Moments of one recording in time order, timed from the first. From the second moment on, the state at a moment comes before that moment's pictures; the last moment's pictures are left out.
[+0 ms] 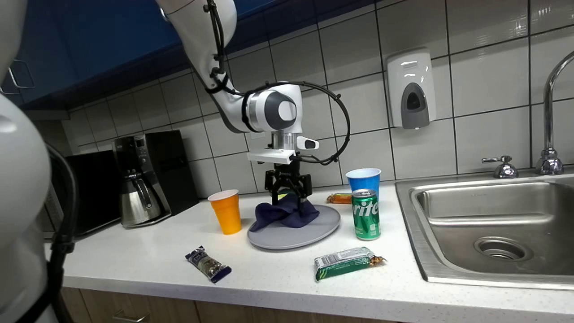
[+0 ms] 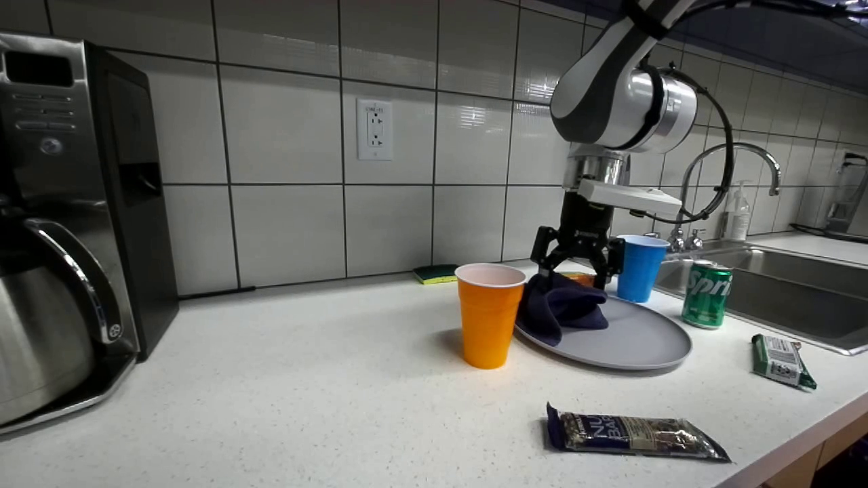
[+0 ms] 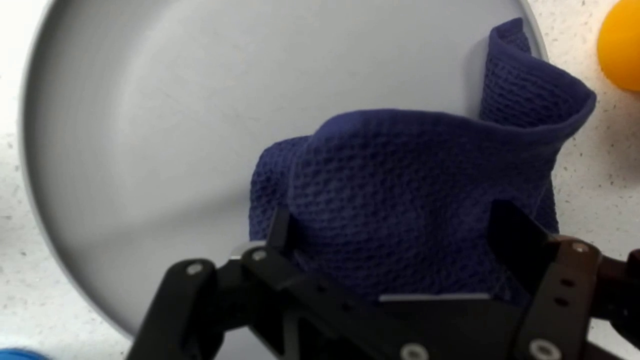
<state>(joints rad) -0.05 0.37 -0.02 -2.04 0.22 2.32 -0.01</state>
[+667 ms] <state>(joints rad) -0.05 0.37 -0.02 -2.05 0.22 2.36 -0.01</state>
